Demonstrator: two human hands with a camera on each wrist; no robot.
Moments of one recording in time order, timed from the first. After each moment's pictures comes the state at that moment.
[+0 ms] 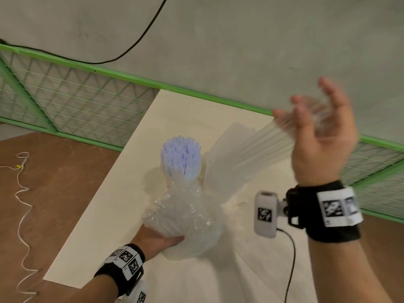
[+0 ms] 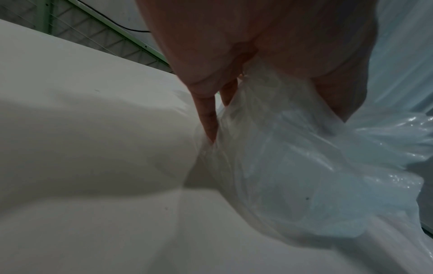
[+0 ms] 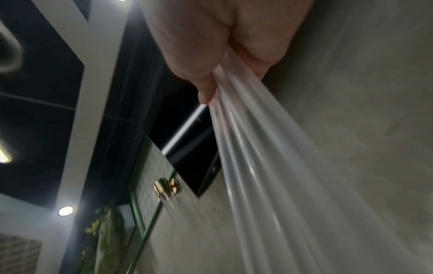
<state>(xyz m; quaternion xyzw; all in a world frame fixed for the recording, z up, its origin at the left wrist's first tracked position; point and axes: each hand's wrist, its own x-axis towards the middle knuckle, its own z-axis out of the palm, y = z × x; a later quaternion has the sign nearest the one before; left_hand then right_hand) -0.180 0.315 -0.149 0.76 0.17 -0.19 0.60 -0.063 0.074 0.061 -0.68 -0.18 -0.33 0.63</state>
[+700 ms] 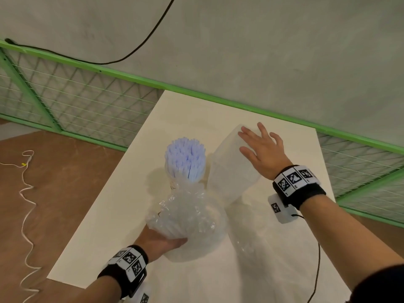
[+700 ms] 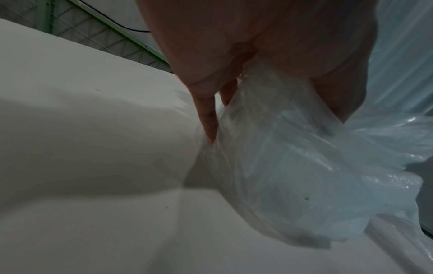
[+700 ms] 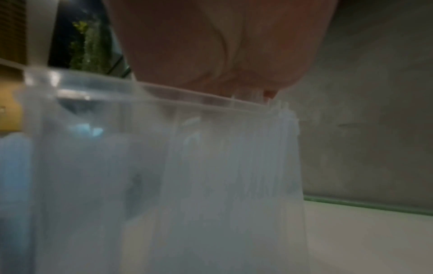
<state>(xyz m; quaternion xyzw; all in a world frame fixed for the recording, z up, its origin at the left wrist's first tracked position) -0.178 0.319 -0.165 0.76 0.18 -0.20 0.59 0.027 0.045 -0.046 -0.97 -0.23 0.00 0.06</state>
